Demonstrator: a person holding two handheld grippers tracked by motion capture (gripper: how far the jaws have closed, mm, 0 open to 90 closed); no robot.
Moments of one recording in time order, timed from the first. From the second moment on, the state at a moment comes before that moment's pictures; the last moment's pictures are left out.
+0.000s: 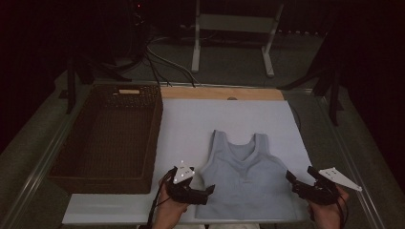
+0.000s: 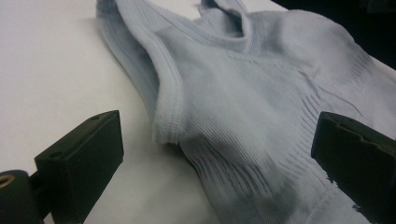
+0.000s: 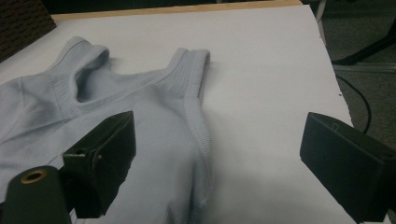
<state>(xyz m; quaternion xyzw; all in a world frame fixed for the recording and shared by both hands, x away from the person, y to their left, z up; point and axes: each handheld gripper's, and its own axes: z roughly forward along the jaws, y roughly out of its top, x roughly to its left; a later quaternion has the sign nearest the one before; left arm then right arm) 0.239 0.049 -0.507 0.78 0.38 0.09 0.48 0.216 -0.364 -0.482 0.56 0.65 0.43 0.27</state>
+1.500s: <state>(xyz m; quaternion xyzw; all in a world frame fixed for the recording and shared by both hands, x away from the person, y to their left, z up) 0.258 0.056 -0.500 0.76 0.46 0.01 0.46 0.211 -0.354 -0.479 0.55 0.65 0.44 0.27</state>
